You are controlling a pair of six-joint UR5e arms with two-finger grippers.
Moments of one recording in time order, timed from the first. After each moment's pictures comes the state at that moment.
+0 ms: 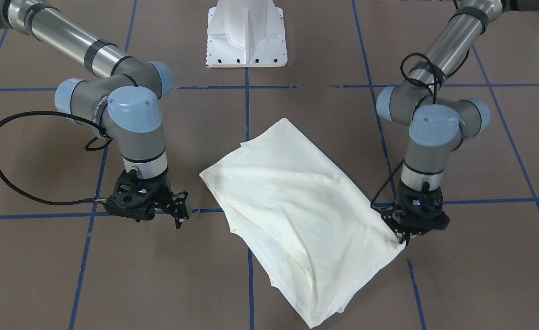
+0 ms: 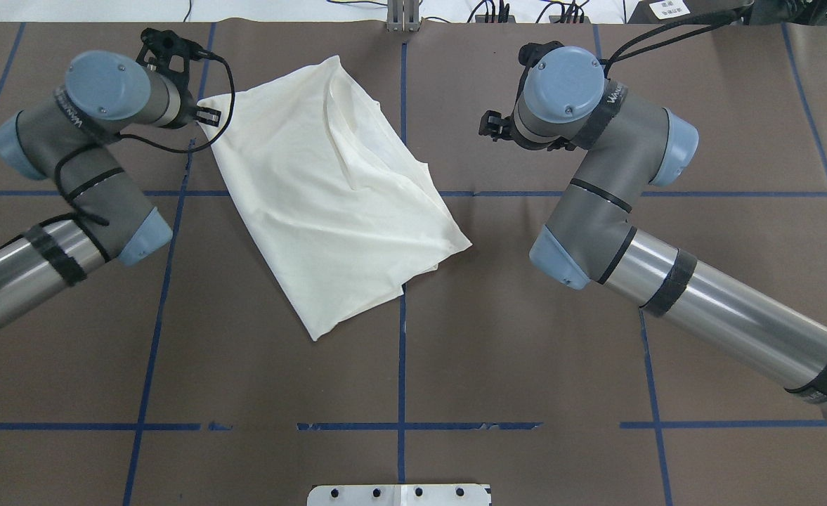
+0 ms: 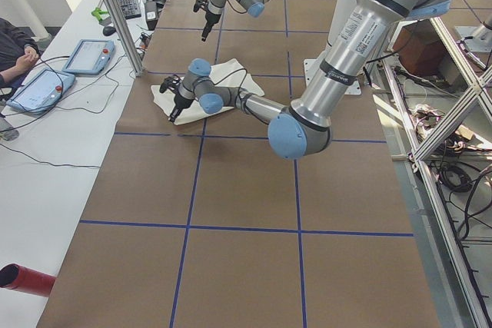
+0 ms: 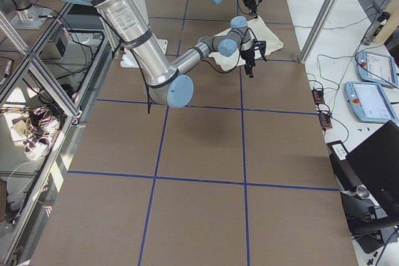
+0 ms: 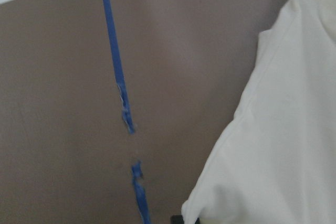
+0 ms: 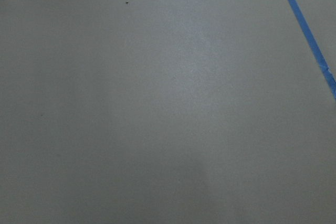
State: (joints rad) left arm -0.88 -2.22 -1.14 -2.21 -1.65 -0.69; right arm 0.74 -0.89 1.42 -1.34 1.68 1.25
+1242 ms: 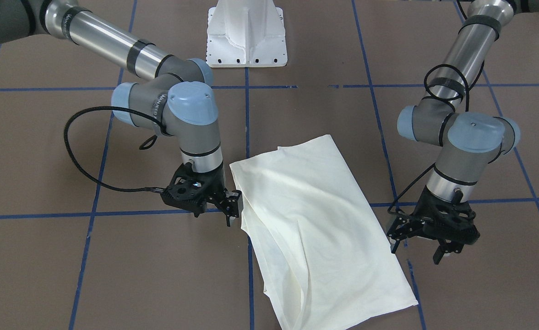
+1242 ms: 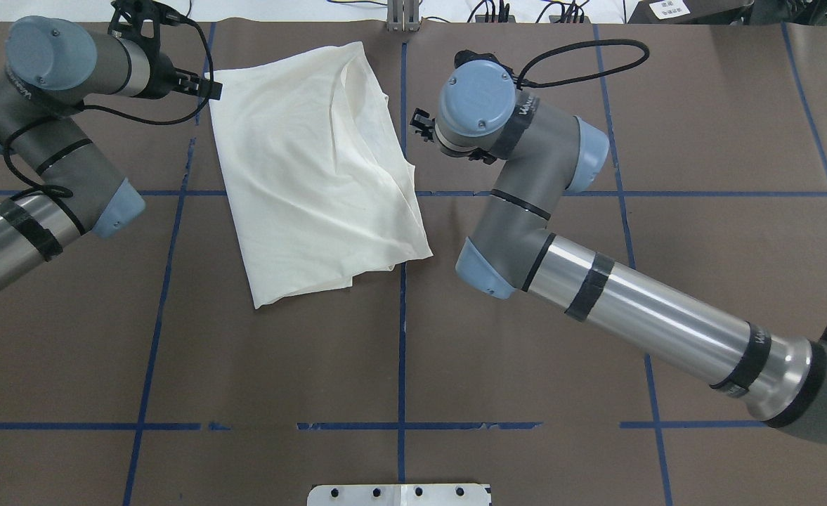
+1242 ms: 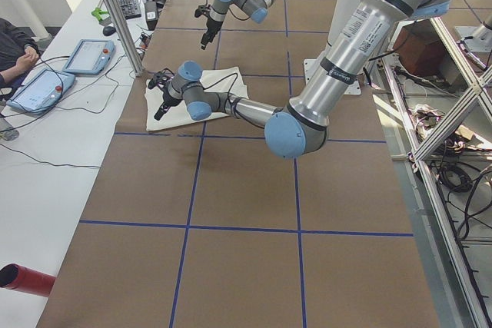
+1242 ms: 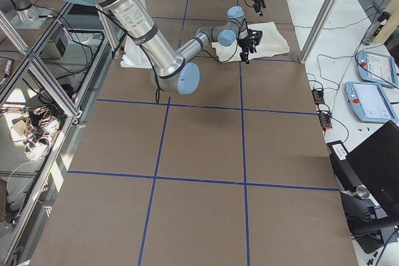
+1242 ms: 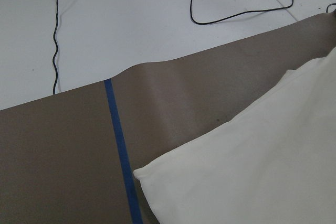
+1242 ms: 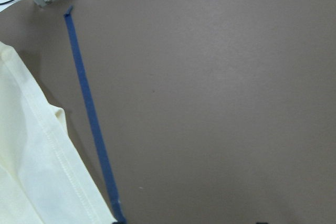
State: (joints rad) left arm -0.94 -2.14 -1.21 -2.42 -1.78 -0.68; right arm 0.65 -0.68 1.21 -1.23 1.62 1.53
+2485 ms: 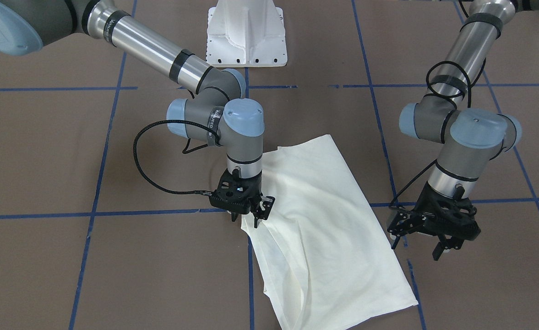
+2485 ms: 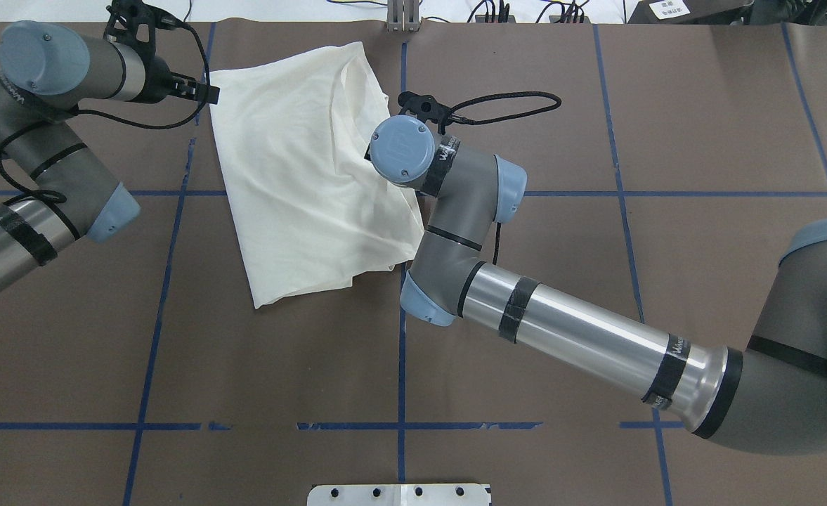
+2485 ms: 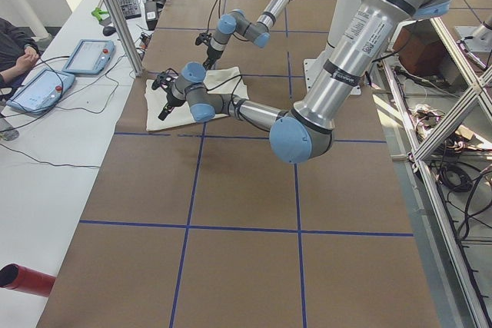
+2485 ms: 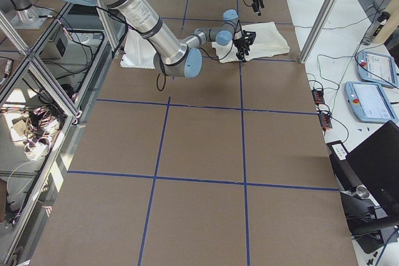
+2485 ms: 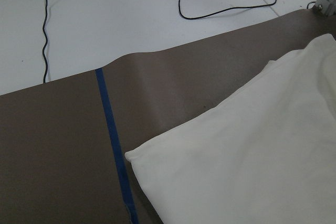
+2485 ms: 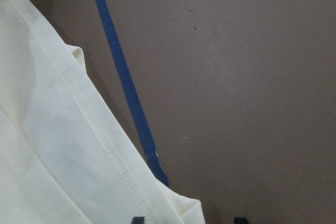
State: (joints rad) left arm -0.94 -2.13 -1.22 -2.43 -1.79 -0.69; right arm 0.56 -0.56 0.99 -1.16 1.53 1.56
